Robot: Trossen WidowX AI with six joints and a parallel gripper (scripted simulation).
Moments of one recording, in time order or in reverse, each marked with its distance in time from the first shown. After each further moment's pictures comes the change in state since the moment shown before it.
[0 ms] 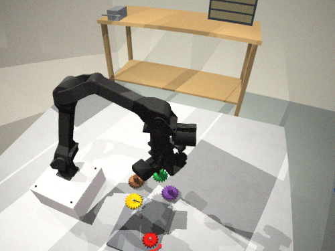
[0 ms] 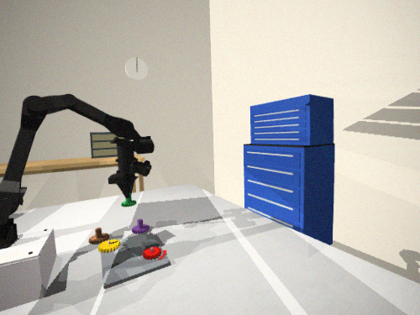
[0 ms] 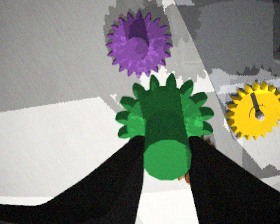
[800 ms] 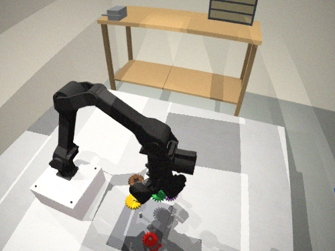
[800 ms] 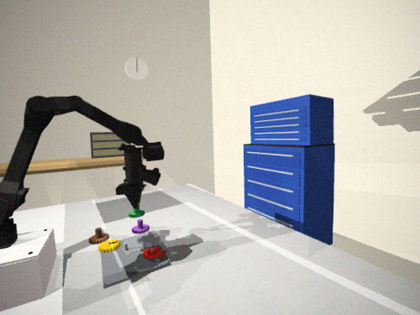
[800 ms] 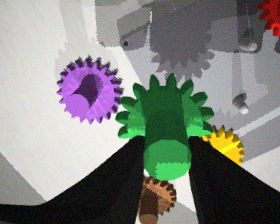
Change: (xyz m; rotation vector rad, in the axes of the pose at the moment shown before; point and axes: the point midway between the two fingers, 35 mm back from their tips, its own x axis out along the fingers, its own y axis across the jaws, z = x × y) arm 0.023 -0.048 0.042 -0.003 -0.003 -0.004
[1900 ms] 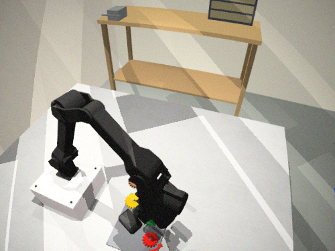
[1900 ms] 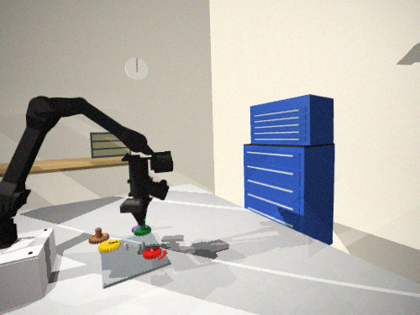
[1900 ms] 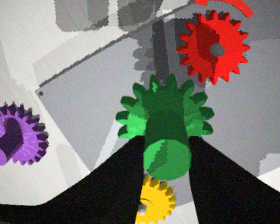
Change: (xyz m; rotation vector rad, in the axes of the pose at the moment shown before) arm 0.028 -0.073 0.037 -0.001 0.001 -0.004
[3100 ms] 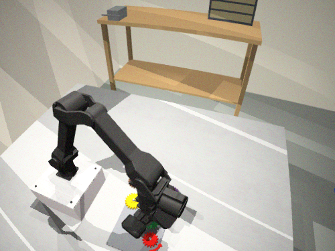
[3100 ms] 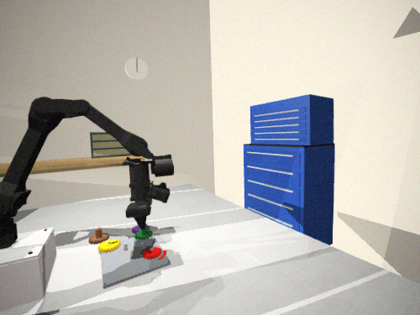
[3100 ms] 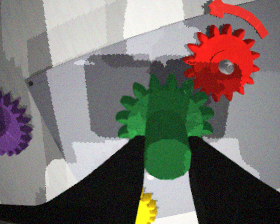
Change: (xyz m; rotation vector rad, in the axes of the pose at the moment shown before) arm 0.012 -0.001 0.003 -0.153 -0.006 0.002
